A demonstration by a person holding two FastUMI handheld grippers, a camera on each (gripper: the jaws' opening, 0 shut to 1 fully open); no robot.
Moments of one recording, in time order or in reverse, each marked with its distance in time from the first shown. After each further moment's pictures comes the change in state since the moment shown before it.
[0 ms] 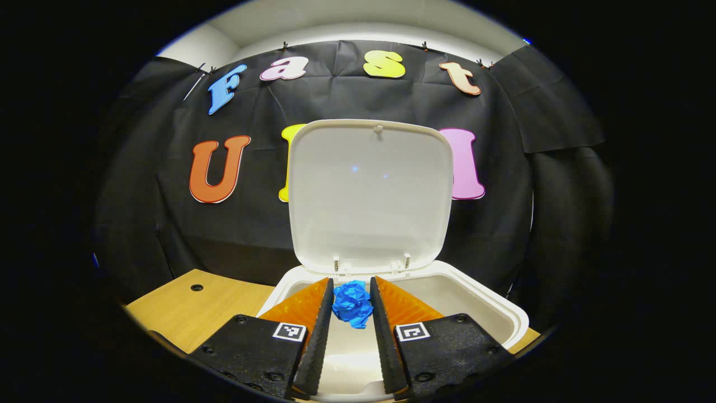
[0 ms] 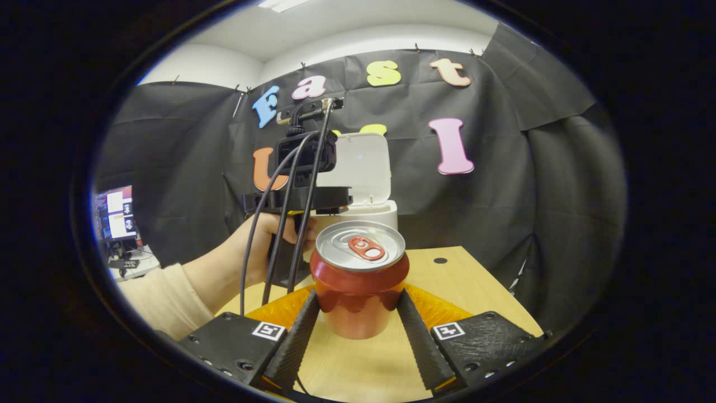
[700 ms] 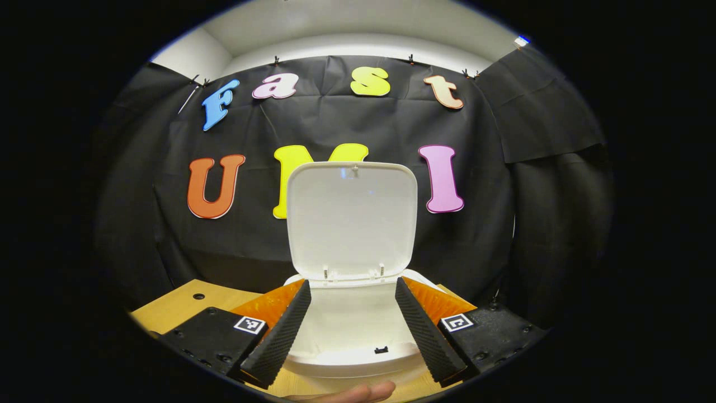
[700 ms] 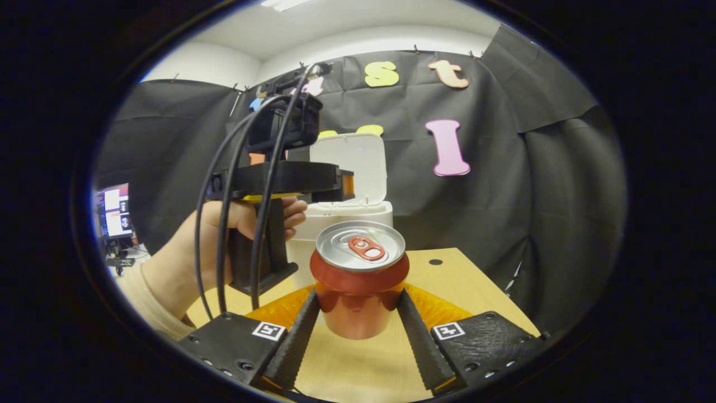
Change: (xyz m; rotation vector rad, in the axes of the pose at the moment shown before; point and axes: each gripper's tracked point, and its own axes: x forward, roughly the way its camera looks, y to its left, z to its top) left arm -0.070 -0.012 0.035 0.009 -0.066 -0.037; right arm 0.003 -0.006 0.001 -0.008 -0.008 -0.028
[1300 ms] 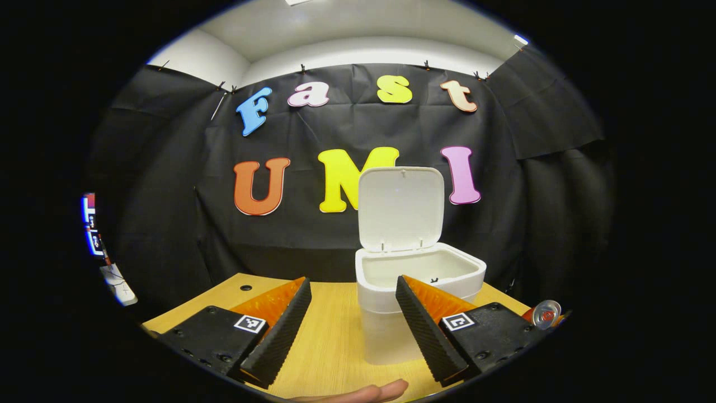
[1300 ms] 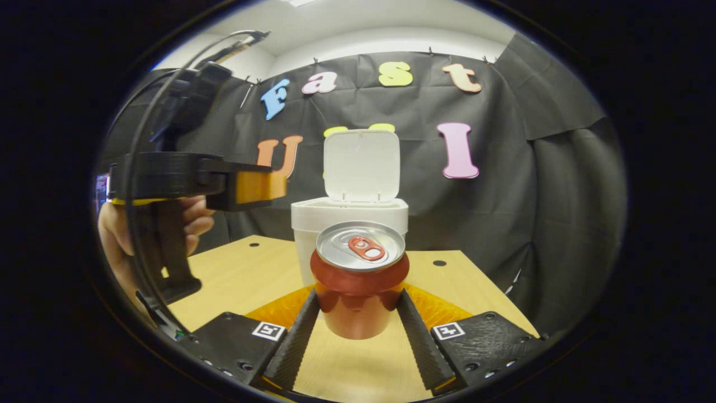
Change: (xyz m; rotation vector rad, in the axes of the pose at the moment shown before) left arm -0.136 0.081 -0.019 0.011 0.014 0.100; right arm 0.003 0.025 -0.015 -0.061 0.010 0.014
